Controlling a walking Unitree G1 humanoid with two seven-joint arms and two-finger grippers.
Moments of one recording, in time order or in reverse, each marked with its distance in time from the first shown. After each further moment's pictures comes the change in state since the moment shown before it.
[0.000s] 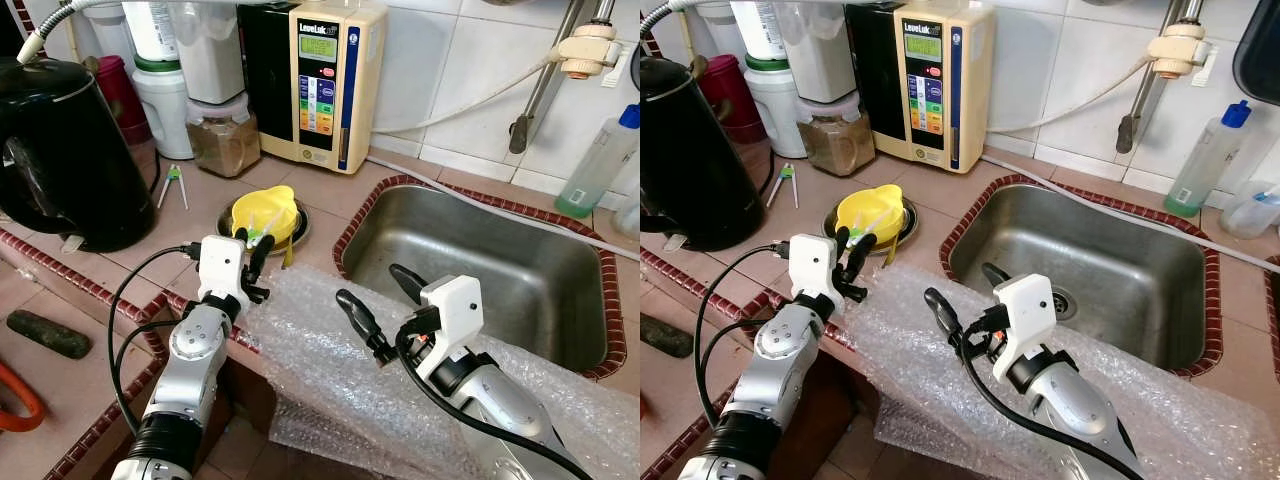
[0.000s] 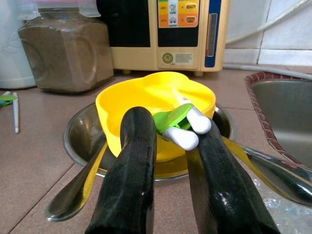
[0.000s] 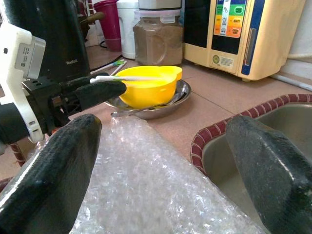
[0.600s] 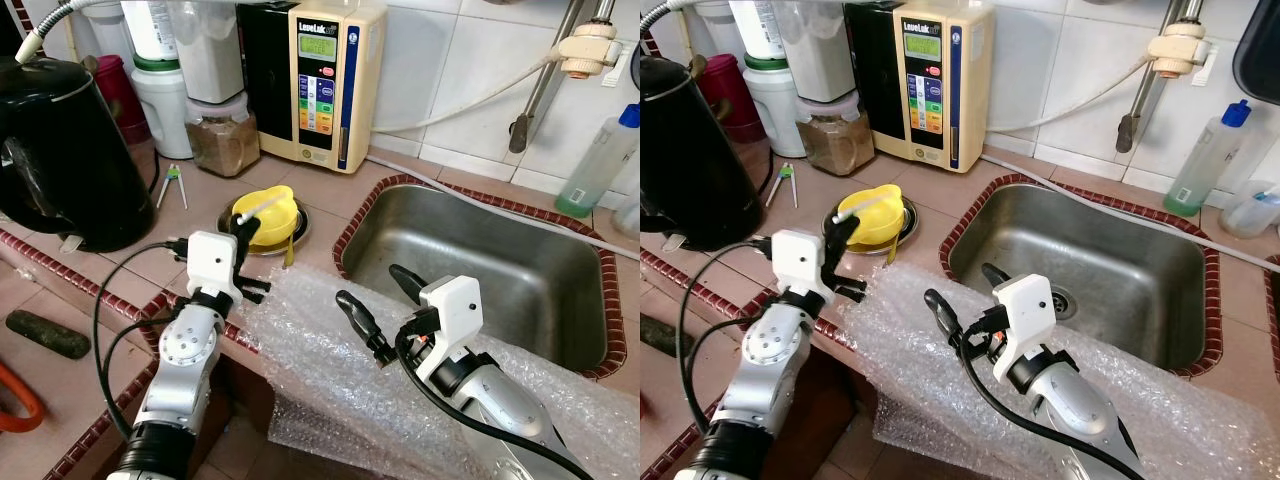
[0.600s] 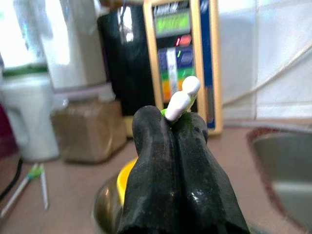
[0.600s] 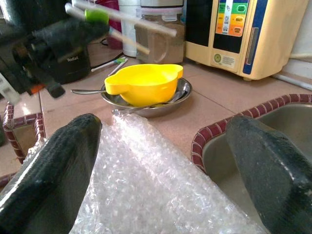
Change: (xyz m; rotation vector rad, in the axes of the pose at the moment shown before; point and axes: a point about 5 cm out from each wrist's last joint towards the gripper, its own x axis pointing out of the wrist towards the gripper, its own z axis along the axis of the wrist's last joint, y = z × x) left arm -0.009 0.003 0.043 0.080 -0.260 -0.004; right arm 0.000 0.000 0.000 -0.009 0.005 0.005
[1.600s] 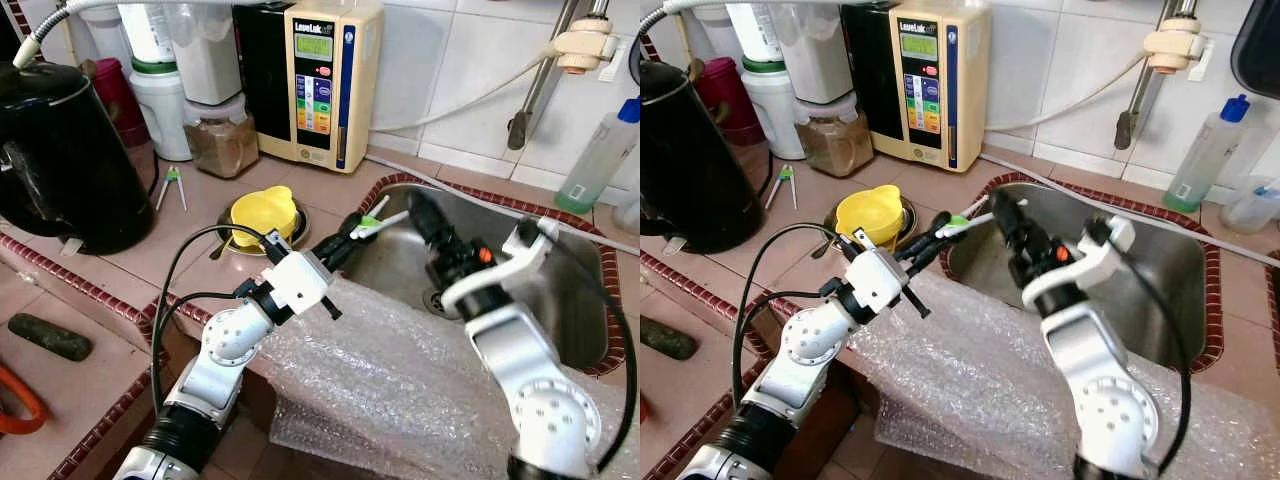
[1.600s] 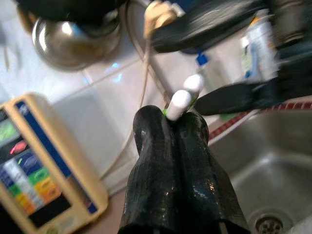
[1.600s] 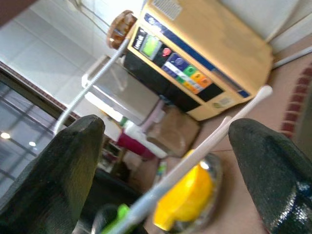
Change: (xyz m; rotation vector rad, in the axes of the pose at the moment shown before) left arm 0.006 -0.086 0.022 0.183 -0.291 -0.598; right arm 0.037 -0.046 0.052 0.895 -0.322 -0.130
